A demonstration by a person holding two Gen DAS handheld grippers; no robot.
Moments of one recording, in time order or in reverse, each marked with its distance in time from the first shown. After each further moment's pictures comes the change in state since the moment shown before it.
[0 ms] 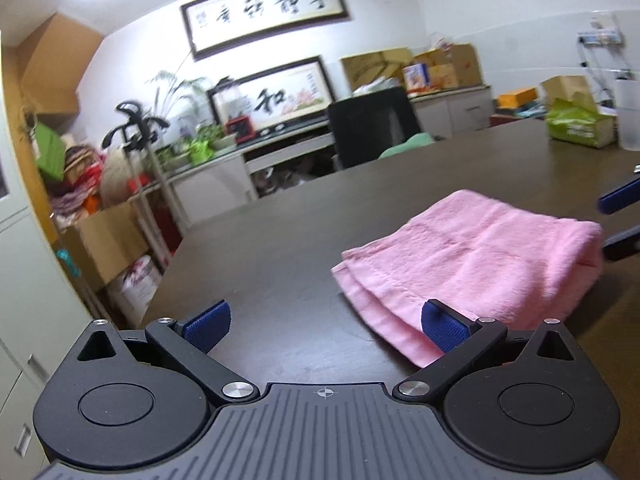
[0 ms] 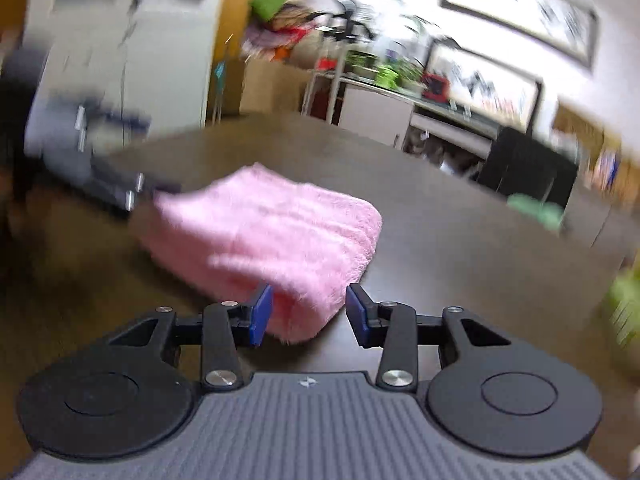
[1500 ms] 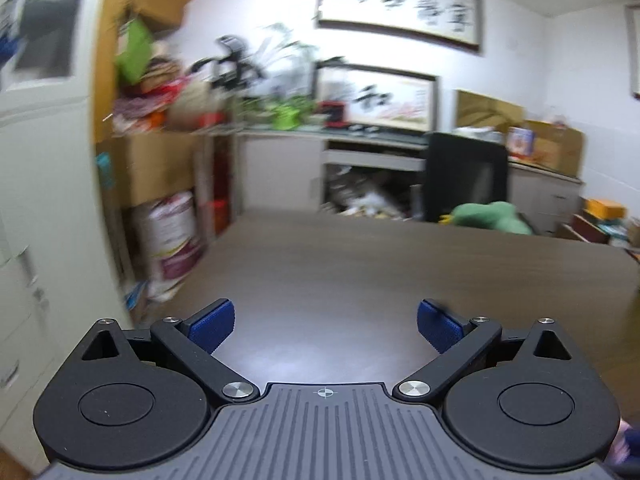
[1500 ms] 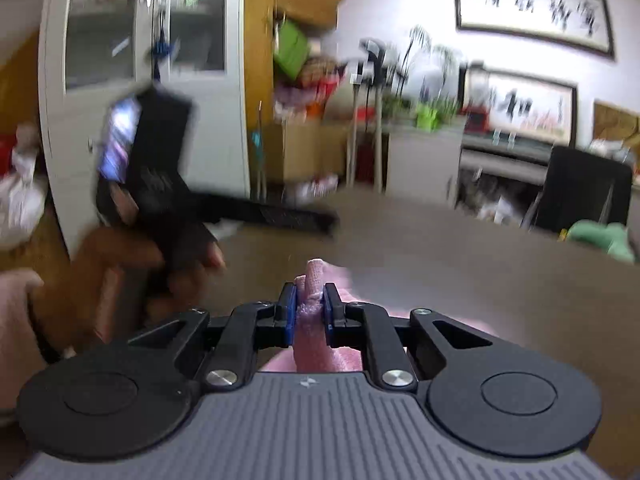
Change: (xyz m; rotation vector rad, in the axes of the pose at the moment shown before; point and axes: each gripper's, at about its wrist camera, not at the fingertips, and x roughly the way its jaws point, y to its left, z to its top) left arm 0.079 0.109 0.031 -0.496 0.063 0.186; right arm 0.098 -0.006 0.083 0.330 -0.120 0.338
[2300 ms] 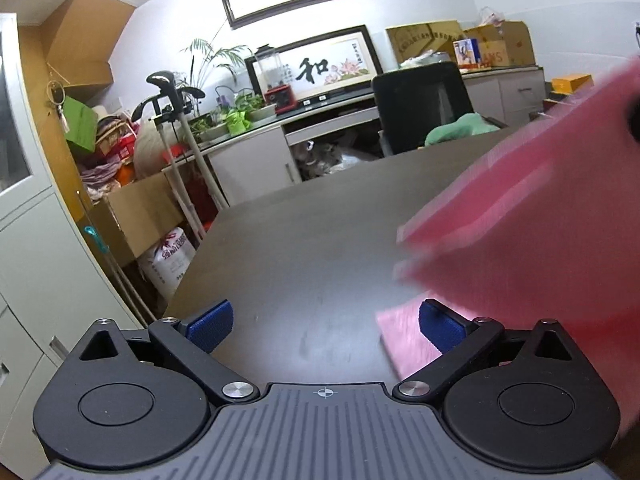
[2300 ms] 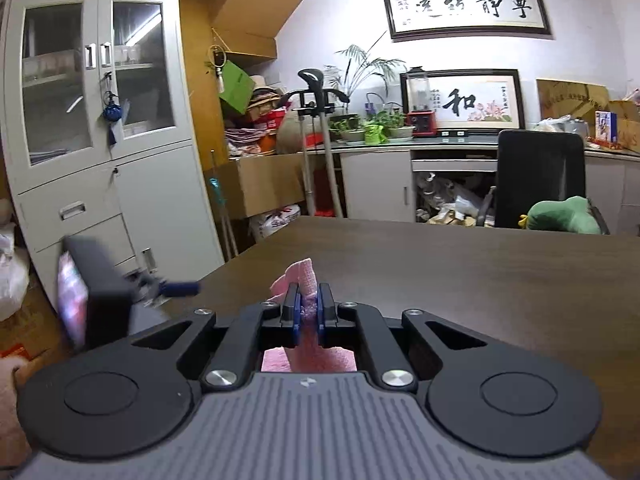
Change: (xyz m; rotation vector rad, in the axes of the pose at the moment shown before) left arm -0.014 -0.109 -0.023 0.424 0.049 0.034; right arm -0.077 -0.055 0.009 0.152 -0.173 -0.097
